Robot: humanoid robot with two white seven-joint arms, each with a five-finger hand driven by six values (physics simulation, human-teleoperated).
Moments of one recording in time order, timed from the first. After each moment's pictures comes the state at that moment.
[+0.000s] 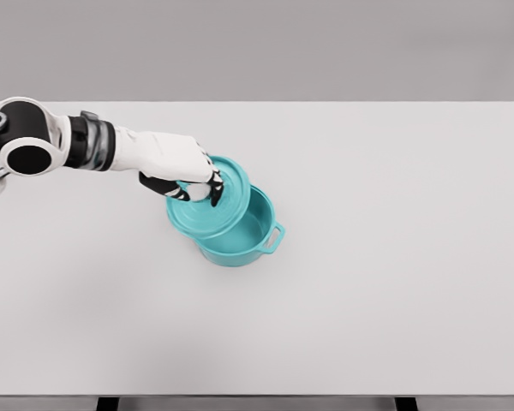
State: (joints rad) left arm -1.21 0.78 -1.32 -1.59 -0.17 -0.36 -0.58; right arm 0.02 0.00 0.51 -0.10 0.16 -0.04 0.31
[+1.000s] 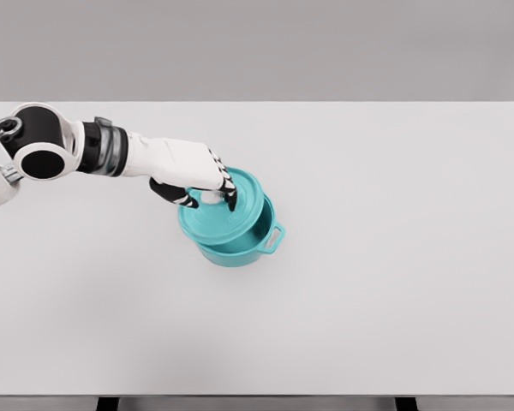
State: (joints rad) left arm -1.20 0.75 -1.32 -1.59 -0.17 -0.36 -0.58; right arm 0.02 0.00 0.51 -0.10 0.16 -0.04 0.31
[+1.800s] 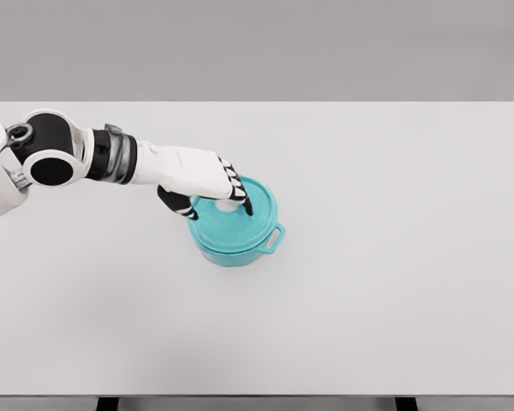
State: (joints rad) left arm -1.18 0.74 -1.32 -1.62 -0.17 -0.36 -0.58; right arm 0.02 0.00 0.51 -0.10 0.16 -0.04 0.31
